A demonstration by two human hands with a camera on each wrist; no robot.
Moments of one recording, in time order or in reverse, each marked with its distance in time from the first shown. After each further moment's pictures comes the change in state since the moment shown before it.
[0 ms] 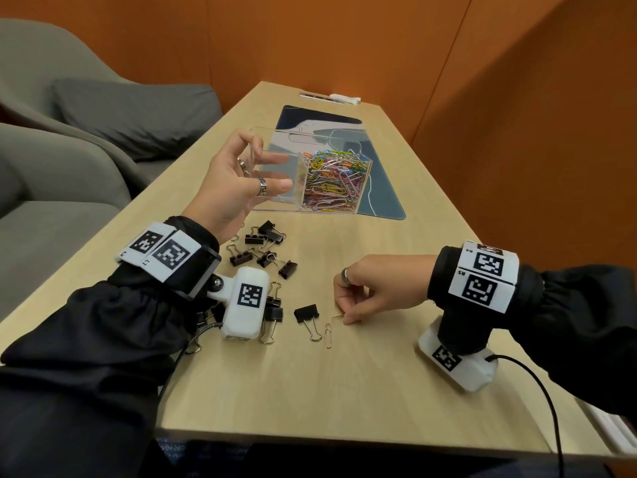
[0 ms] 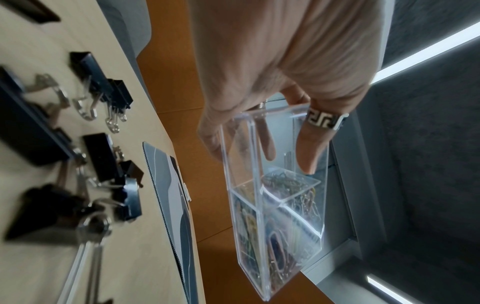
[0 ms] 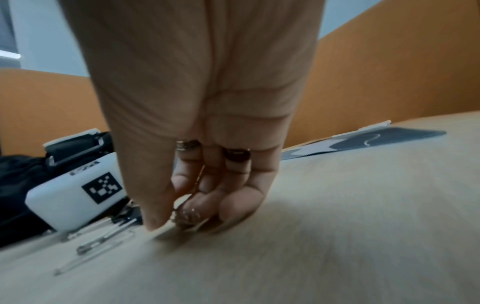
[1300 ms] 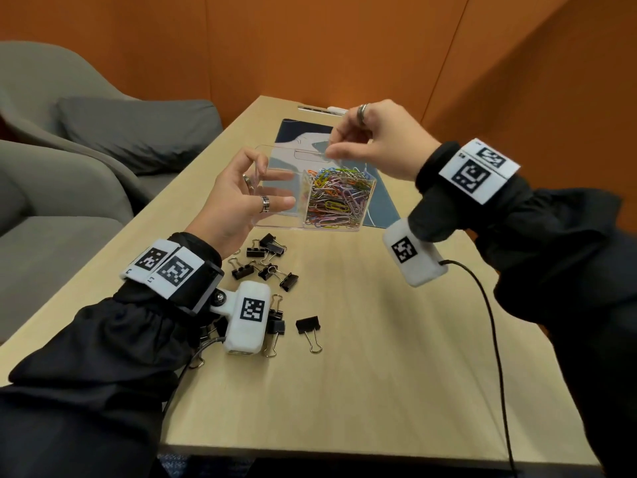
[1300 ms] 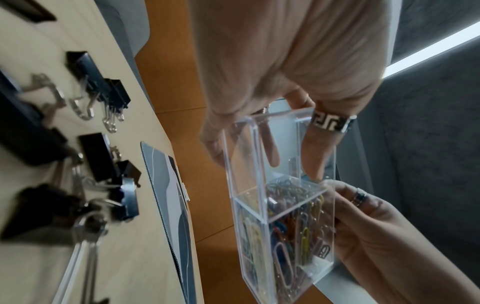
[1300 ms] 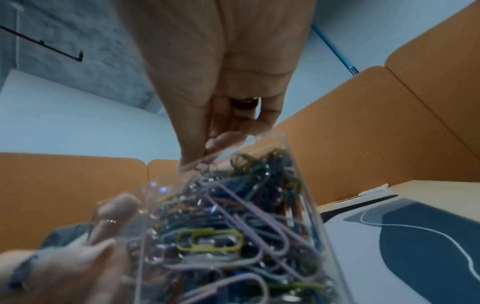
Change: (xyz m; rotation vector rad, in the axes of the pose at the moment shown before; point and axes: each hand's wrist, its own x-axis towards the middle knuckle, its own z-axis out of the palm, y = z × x) left_hand 0.000 0.001 0.001 -0.022 -0.037 0.001; right_hand 0.004 -0.015 -0.120 -0.005 0.906 -0.043
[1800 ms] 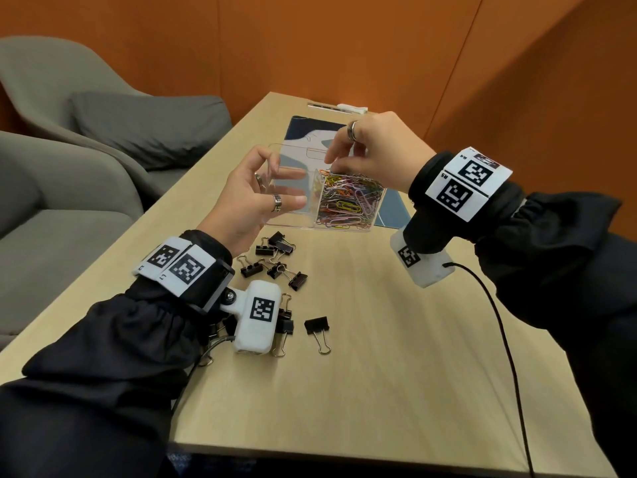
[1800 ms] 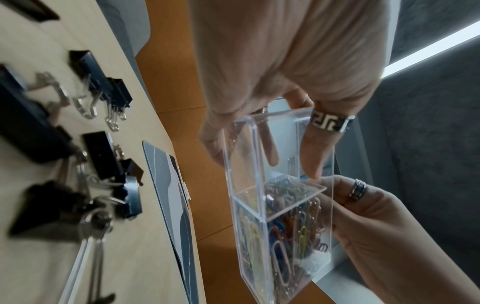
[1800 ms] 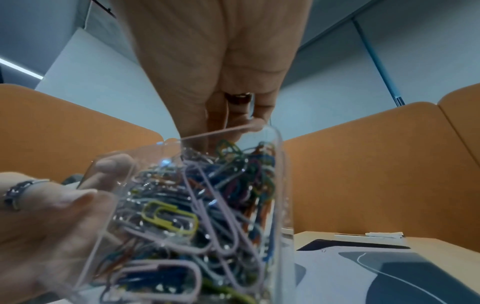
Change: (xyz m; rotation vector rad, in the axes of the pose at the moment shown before) left_hand -0.001 -0.002 0.001 -0.016 -0.002 -0.010; right_hand 0.009 -0.003 0.016 -0.317 -0.088 -0.098
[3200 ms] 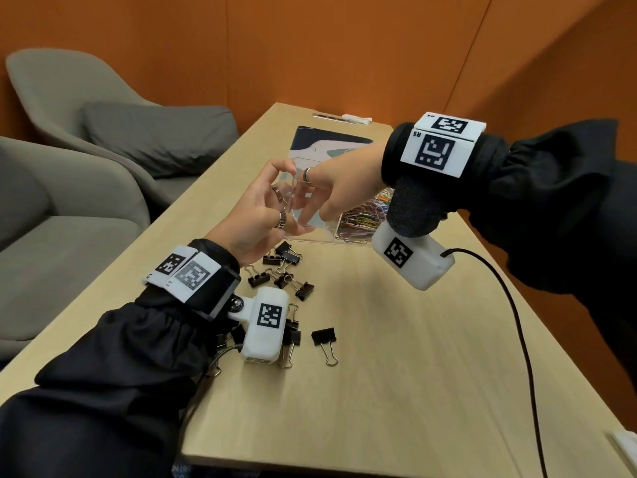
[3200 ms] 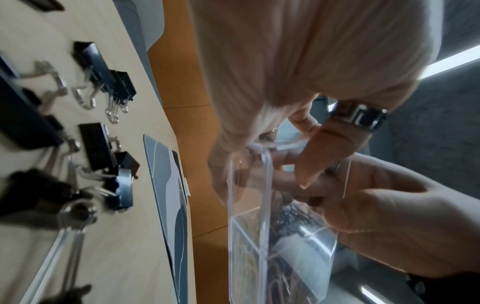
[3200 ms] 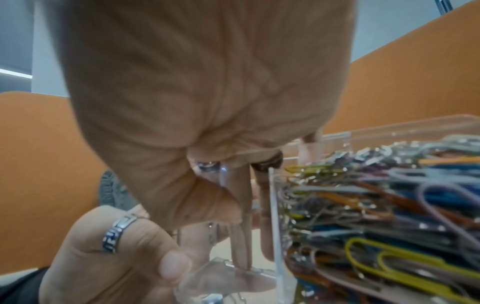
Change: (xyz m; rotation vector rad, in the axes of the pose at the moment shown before) left_hand 0.000 0.000 -0.005 -0.066 -0.169 -0.092; right_hand 0.022 -0.060 -0.014 -0.076 -0.740 0.050
